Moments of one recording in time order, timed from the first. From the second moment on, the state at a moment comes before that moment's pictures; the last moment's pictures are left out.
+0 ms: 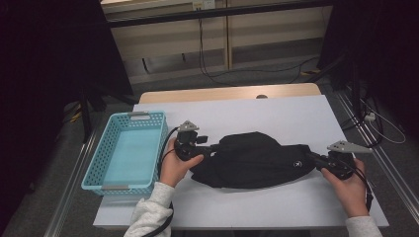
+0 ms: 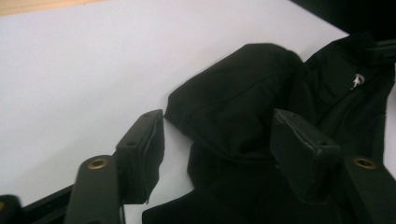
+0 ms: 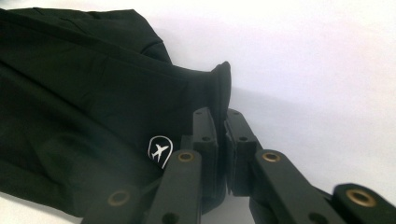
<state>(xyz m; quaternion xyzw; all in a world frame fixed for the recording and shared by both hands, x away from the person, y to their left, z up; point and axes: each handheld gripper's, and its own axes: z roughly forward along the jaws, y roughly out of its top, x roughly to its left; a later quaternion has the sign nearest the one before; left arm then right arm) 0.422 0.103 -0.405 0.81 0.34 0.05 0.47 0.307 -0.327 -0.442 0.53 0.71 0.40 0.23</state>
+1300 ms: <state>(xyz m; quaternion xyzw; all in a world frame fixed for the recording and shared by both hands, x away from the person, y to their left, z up) 0.415 0.076 -0.437 0.87 0.24 0.08 0.43 0.311 -0.323 -0.445 0.52 0.72 0.41 0.22</state>
